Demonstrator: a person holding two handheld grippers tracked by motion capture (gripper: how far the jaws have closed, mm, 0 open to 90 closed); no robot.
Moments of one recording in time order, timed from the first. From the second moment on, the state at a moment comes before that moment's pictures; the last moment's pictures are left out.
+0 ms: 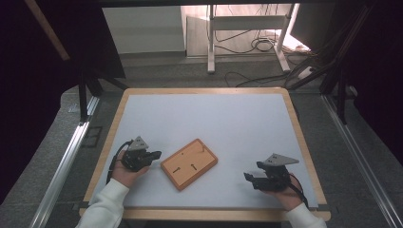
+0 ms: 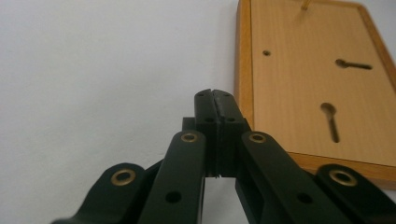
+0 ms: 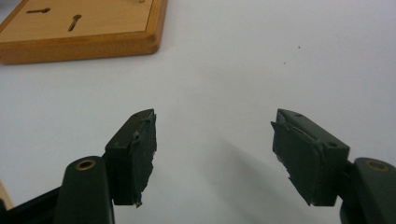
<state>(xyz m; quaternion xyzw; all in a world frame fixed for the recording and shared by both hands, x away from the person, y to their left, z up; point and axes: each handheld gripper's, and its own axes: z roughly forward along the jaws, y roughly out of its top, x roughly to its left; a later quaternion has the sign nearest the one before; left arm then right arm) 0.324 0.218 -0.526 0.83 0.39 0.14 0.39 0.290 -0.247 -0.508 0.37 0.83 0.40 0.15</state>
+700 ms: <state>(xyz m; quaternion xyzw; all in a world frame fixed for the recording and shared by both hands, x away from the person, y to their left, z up) 0.325 0.213 -0.536 0.85 0.37 0.10 0.36 0.290 -0.252 -0.507 0.38 0.82 0.39 0.17</state>
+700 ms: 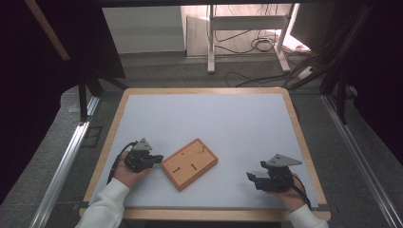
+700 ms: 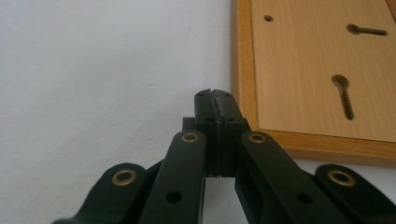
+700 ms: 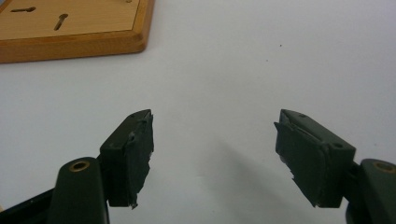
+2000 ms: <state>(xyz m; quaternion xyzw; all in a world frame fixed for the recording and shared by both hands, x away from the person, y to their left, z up) 0.292 0.175 -0.530 0.88 0.30 0.05 0.36 0.292 -0.257 -0.506 0.39 0.82 0.39 0.18</state>
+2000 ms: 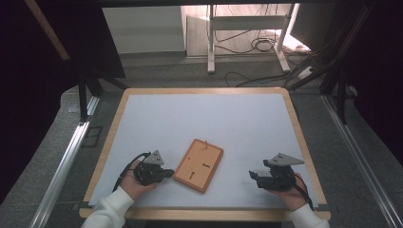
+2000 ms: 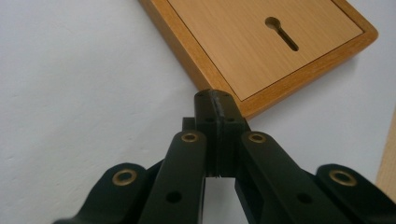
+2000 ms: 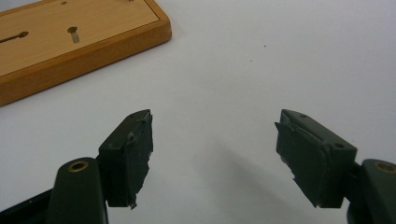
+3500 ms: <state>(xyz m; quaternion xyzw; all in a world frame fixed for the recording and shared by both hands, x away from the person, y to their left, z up) 0.297 0.175 -0.525 0.84 0.35 0.10 0.40 0.293 -0.257 -0.508 0.38 0.82 0.38 0.18</state>
